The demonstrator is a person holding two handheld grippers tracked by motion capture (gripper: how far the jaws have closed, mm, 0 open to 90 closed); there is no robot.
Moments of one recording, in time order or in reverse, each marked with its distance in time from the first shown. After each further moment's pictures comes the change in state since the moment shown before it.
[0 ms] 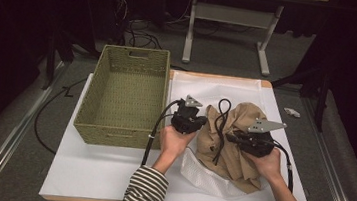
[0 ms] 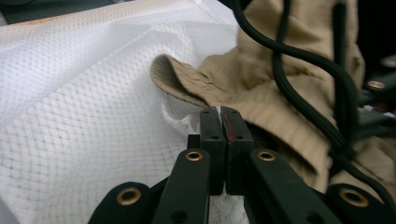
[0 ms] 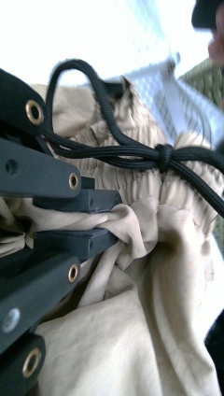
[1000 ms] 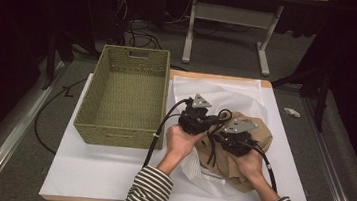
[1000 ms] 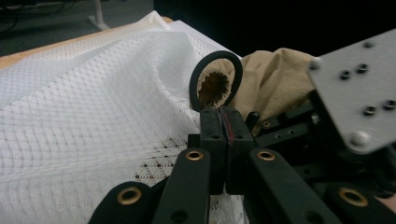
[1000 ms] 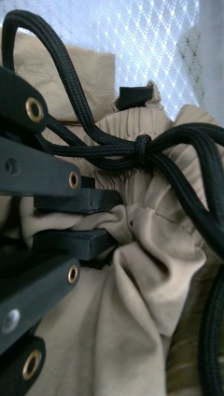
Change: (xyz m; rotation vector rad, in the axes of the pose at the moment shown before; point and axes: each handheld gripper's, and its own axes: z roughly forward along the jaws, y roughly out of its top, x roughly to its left) left arm -0.023 0.014 -0.005 -0.061 -0.071 0.058; right arm 0.021 0.004 0.053 0.122 -0.142 -0.029
